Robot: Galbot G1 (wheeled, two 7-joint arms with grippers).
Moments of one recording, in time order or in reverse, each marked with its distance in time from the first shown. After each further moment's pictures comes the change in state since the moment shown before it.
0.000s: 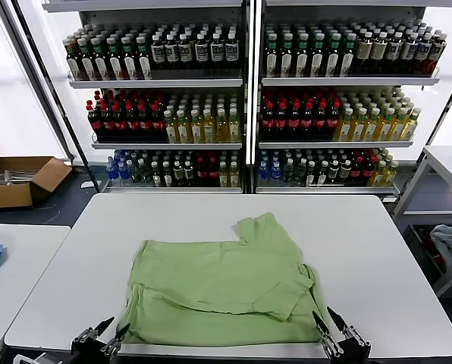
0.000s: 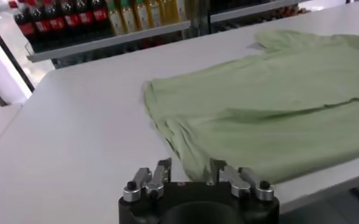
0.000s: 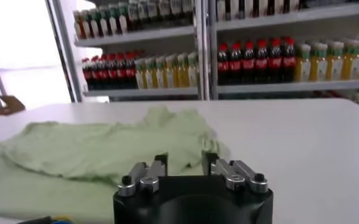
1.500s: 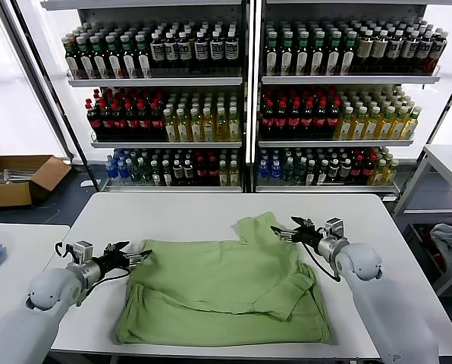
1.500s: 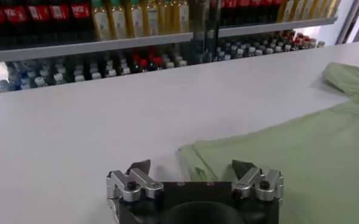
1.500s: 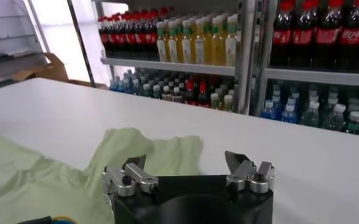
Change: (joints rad) left arm -0.941 0.346 0.568 0.770 -0.391 0.006 -0.027; right arm 1.227 0.017 -0.461 -0.892 -0.076 -0.462 -0.258
